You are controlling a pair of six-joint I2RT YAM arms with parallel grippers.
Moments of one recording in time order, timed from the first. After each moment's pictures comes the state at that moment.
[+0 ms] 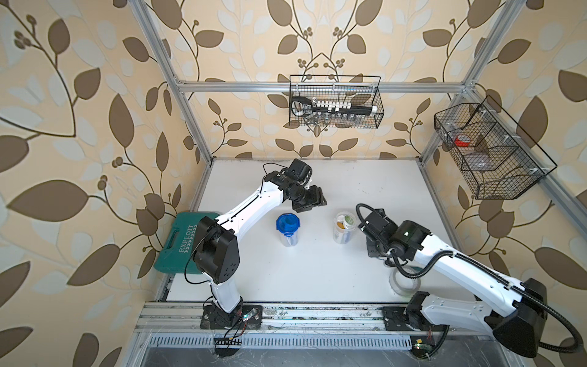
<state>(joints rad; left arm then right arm) -0.55 1.75 1.57 -0.82 0.39 -0.71 0.79 1.18 0.94 -1.12 0.42 0.77</state>
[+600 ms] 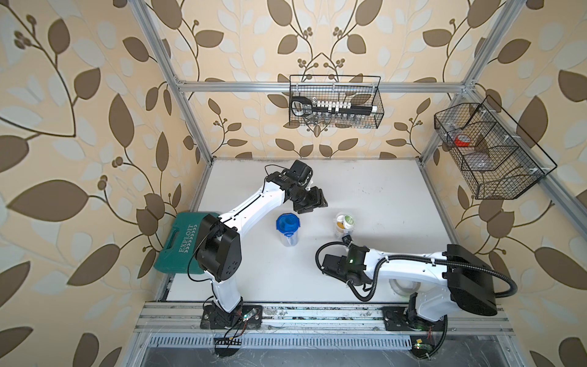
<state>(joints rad) -0.55 1.77 1.56 -0.81 0.42 -0.72 1.17 1.55 0.90 -1.11 0.56 0.97</state>
